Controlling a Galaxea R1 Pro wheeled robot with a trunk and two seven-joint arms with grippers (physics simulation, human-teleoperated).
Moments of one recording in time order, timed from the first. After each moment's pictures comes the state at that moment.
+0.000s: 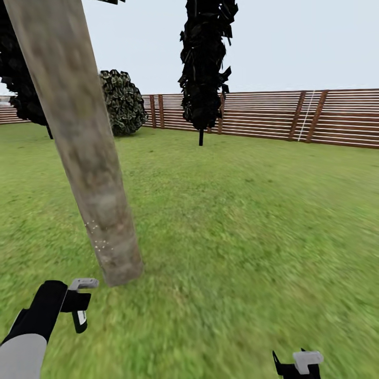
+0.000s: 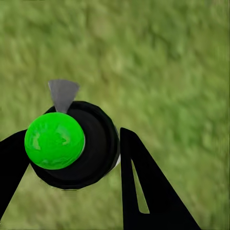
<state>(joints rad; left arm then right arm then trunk) -0.61 0.17 0.42 -0.83 -0.61 0.82 -0.53 -0.33 -0.11 -0.61 -0.24 0.60 -0.60 0.09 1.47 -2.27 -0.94</state>
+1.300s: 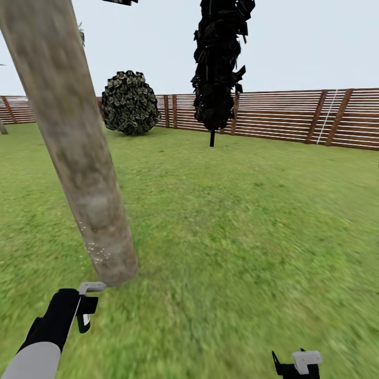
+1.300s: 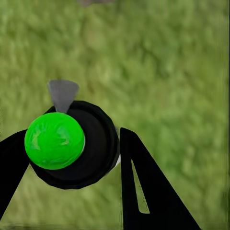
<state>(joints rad) -0.57 0.09 0.42 -0.83 -0.54 0.73 -0.29 -0.33 -0.11 -0.61 -0.24 0.60 -0.60 0.09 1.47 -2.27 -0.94</state>
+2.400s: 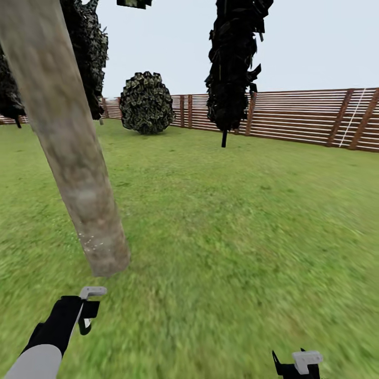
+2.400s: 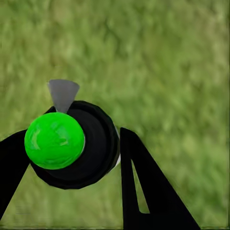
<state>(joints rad) -0.57 0.09 0.43 -0.73 -0.50 0.61 -0.21 -0.33 -0.11 -0.61 -0.24 0.60 -0.60 0.09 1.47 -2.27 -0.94</state>
